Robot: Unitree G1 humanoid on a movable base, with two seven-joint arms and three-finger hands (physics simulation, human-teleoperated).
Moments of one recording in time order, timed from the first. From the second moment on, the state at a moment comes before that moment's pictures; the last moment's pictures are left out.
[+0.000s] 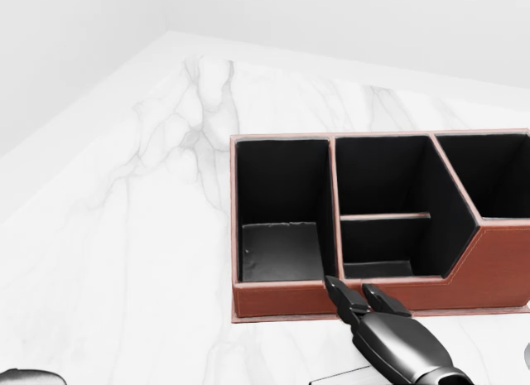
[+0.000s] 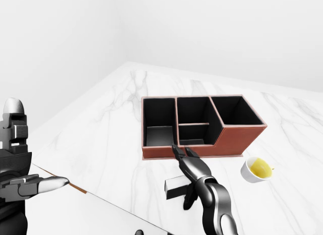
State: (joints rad) left arm 0.27 -0.04 0.31 -0.96 -0.36 0.09 -0.13; right arm 0.20 -0.11 0.04 -0.39 -1.06 0.09 0.70
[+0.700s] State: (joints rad) left arm 0.27 -0.04 0.32 -0.95 -0.37 0.09 -0.14; right arm 0.27 -0.12 0.06 -0.38 -1.08 0.09 0.70
